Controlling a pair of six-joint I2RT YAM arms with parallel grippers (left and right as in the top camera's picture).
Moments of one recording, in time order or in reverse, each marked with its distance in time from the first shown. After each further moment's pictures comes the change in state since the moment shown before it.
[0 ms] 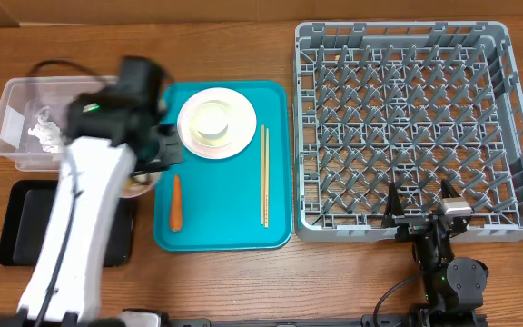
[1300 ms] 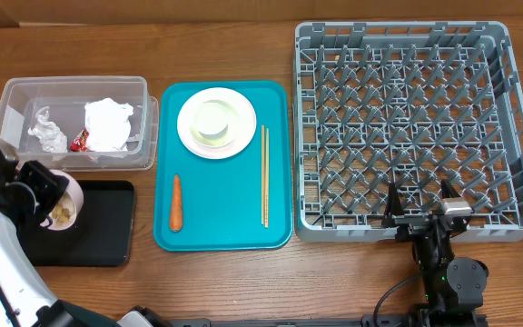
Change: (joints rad) left arm 0.900 -0.098 -0.410 0.447 0.577 0.163; right arm 0.000 0.000 0.000 0.000 0.000 0.000
